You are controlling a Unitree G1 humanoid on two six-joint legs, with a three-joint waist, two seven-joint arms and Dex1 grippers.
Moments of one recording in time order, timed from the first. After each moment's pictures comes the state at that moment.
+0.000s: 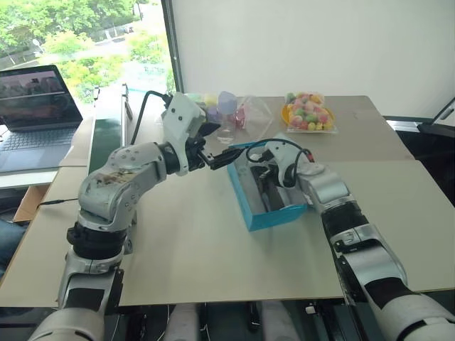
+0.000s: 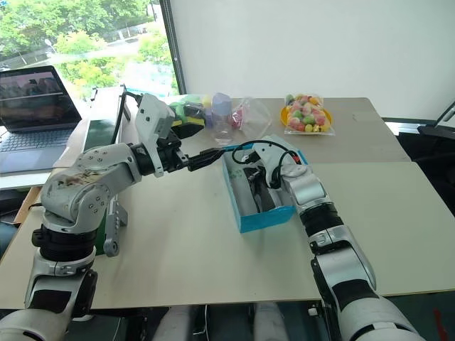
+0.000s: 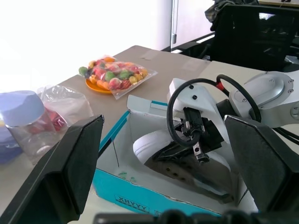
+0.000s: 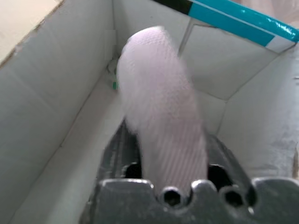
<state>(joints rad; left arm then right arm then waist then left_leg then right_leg) -0.73 0.49 -0.03 -0.31 -0.52 0.84 -0.58 -0.89 -0.35 0.23 0.59 0.05 0.56 0.50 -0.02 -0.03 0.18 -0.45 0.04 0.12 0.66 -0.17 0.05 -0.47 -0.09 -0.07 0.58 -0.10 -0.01</state>
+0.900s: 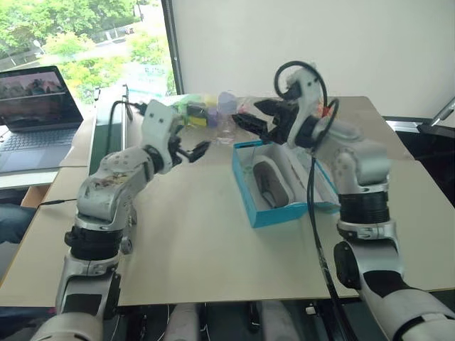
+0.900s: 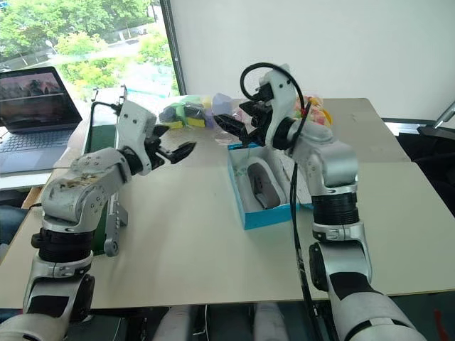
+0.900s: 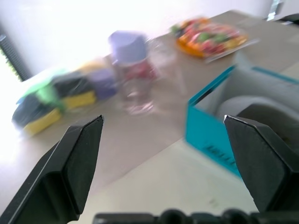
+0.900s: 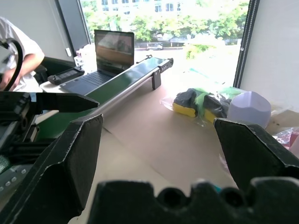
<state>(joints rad) -0.64 0.49 0.08 -0.16 -0.33 0.82 -0.32 -0.94 -0.35 -0.07 0.10 0.41 0.75 0.70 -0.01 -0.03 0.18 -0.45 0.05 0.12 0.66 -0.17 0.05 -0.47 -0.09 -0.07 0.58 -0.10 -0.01</state>
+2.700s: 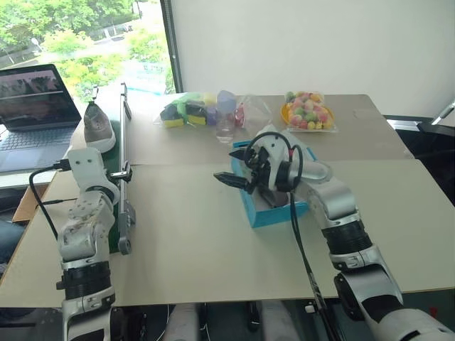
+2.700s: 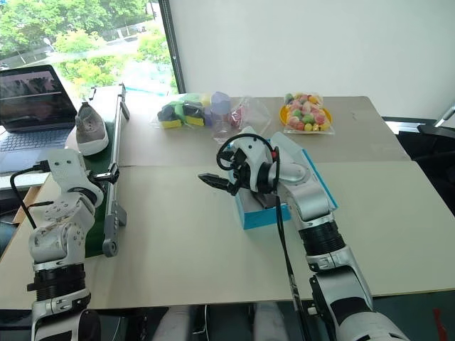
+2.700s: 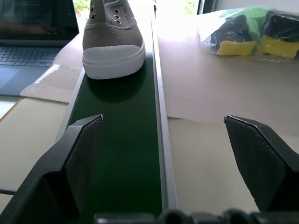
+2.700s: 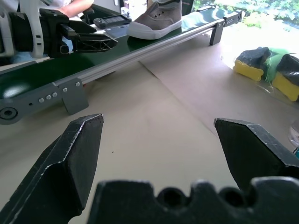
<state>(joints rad) -0.40 0.37 0.40 -0.03 -0.22 0.64 0.01 -0.74 -0.30 0.16 0.08 0.28 0.49 0.84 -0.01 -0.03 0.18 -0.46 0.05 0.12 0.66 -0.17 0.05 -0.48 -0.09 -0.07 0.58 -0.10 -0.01</state>
